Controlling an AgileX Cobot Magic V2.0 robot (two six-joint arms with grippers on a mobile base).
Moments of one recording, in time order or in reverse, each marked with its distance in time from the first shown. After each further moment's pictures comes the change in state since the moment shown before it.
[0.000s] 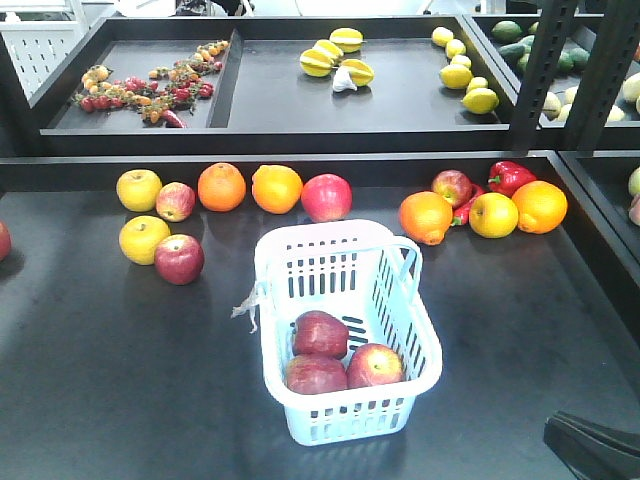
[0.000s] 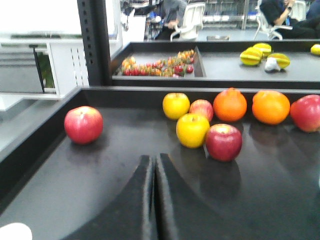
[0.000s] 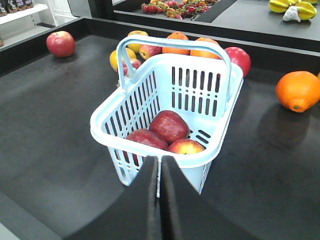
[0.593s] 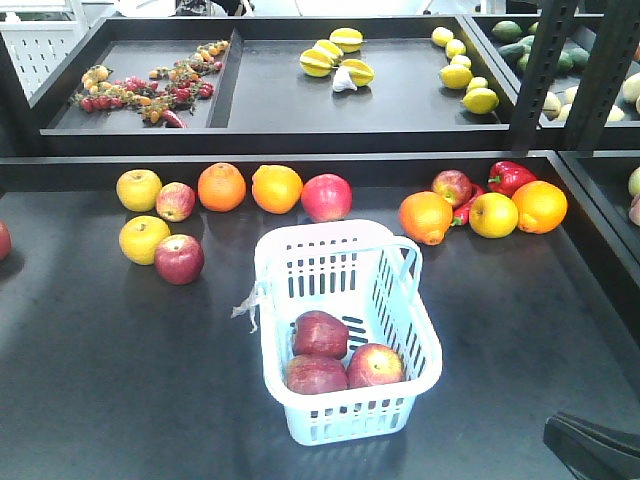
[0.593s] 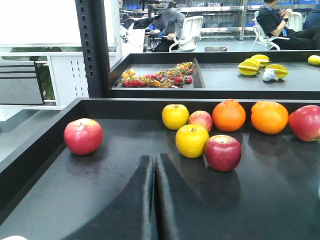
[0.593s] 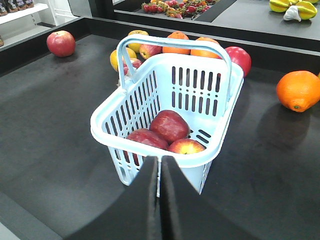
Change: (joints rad) left arm 0.000 0.000 0.000 0.007 -0.023 -0.006; right arm 0.000 0.000 0.000 0.000 0.000 0.000
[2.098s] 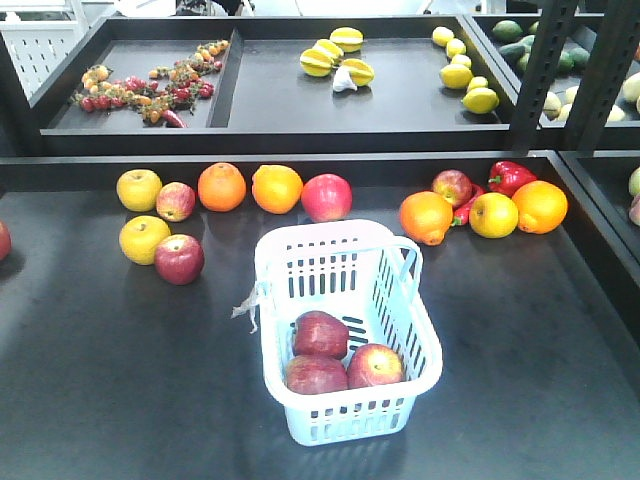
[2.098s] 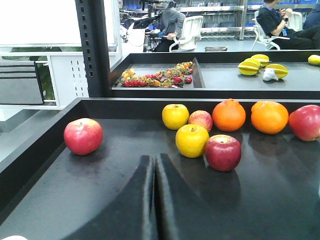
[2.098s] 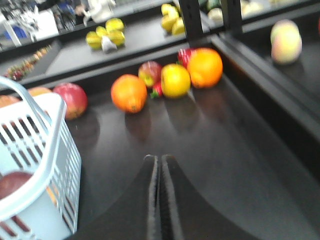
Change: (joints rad) left arm 0.000 -0.001 0.000 0.000 0.000 -0.001; right arm -0.379 -0.334 0.269 -0.677 -0.146 0.867
